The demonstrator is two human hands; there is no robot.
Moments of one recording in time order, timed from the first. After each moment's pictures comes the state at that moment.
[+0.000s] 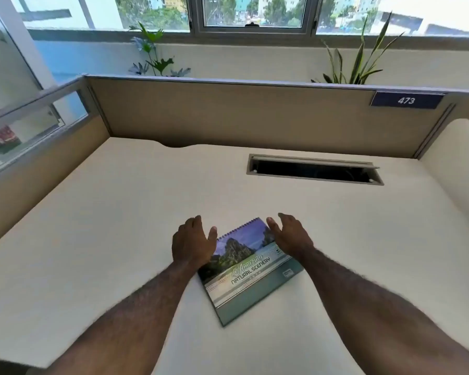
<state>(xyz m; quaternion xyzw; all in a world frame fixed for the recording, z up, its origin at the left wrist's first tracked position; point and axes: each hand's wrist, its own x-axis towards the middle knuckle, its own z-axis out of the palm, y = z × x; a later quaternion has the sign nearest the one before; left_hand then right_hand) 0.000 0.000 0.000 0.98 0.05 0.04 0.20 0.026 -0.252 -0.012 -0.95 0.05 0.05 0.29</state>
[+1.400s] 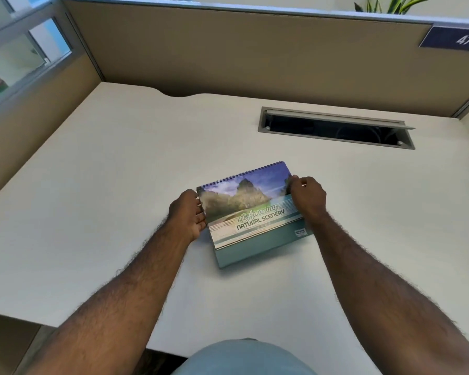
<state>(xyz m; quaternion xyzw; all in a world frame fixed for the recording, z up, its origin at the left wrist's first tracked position) 0.006 0.010 0.025 0.52 0.40 -0.12 0.74 0.050 -0.241 -0.011 -0.86 0.23 -0.03 0.44</state>
